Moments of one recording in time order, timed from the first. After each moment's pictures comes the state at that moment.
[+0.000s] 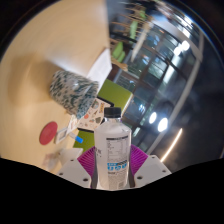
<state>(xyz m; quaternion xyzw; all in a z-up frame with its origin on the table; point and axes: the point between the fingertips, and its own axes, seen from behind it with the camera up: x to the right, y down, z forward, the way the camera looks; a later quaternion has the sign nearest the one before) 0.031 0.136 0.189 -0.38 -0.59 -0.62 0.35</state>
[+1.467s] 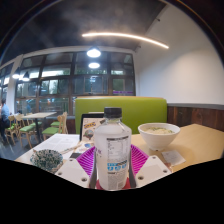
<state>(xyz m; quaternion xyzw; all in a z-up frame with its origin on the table) 0.102 0.204 0.084 -0.73 0.02 -0.01 0.68</state>
